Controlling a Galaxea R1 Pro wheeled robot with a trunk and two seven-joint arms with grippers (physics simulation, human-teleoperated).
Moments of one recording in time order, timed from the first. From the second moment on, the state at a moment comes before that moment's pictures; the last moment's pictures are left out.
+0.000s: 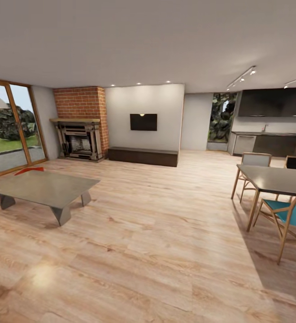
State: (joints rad) left arm -0.17 0.00 0.01 0.00 0.19 -0.13 0.09; right arm -0.09 -0.03 0.38 0.02 -0.42 -0.21 -0.07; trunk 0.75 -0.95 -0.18
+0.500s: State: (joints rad) left arm -0.17 0.00 0.01 0.00 0.19 -0.13 0.09; right arm -0.09 -0.03 0.39 0.02 -0.41 -0.20 -0.07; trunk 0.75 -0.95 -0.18
